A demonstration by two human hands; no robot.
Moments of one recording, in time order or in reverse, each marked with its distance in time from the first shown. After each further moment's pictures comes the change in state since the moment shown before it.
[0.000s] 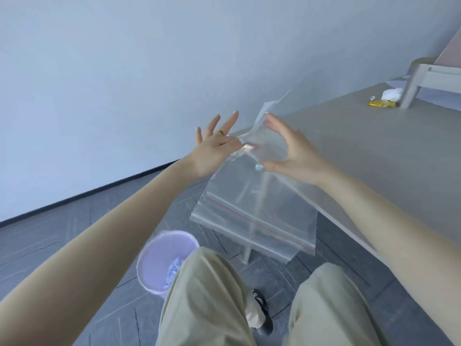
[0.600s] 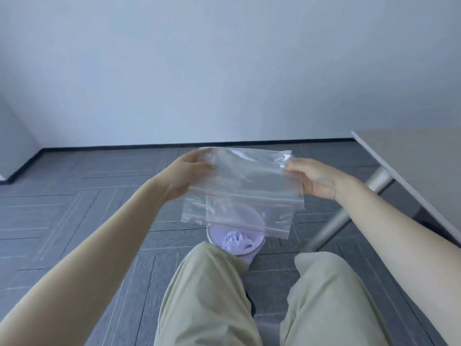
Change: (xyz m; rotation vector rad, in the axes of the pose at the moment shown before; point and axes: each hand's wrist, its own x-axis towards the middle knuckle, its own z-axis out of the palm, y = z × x) left_hand -0.215 -0.139 -0.099 -0.686 0.434 -0.549; right_hand 0.062 -0.071 0.171 0.701 -0.700 0.388
